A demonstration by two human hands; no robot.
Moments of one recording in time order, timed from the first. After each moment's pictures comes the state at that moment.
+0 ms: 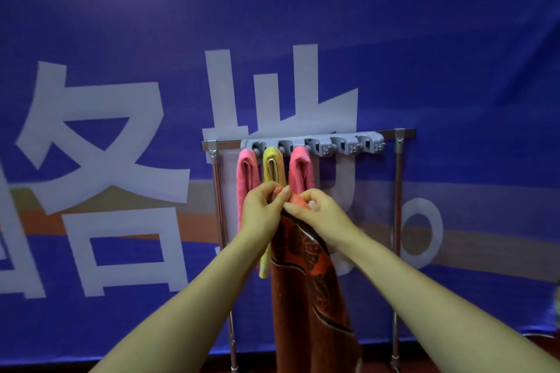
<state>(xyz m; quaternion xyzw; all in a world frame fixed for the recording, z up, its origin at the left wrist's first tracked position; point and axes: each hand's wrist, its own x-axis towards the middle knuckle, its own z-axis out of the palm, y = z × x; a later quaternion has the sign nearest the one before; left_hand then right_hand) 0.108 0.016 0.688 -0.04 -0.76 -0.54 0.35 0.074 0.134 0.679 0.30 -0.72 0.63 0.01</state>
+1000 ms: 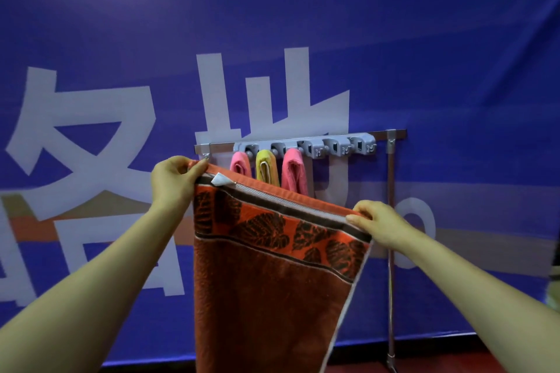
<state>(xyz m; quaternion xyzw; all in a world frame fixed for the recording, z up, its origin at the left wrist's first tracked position) 0.125 -0.084 0.742 0.11 -0.76 -0.43 0.48 0.024 0.240 0.669 0.25 -0.90 0.34 0.11</state>
